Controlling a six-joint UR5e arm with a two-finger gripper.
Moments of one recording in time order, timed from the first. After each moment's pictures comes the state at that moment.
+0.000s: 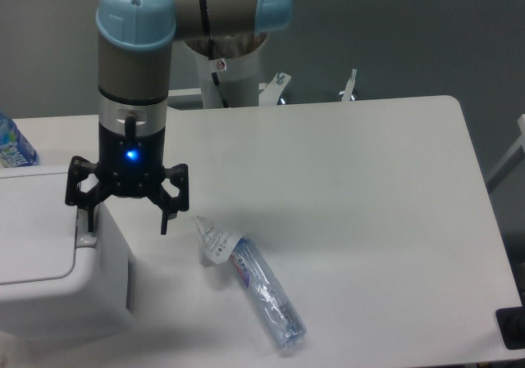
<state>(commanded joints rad) 2.16 -1.81 -1.47 -0.98 1.32 0.01</state>
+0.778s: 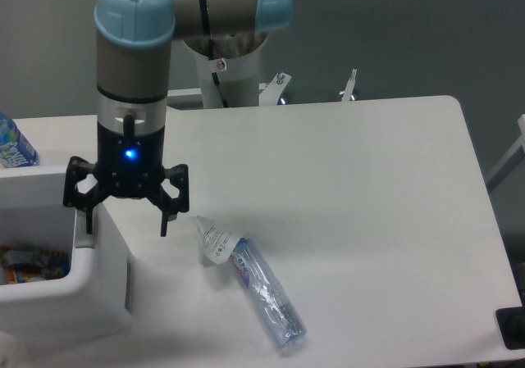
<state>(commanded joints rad) 2.18 -1.81 -1.31 -0.97 1.44 0.04</state>
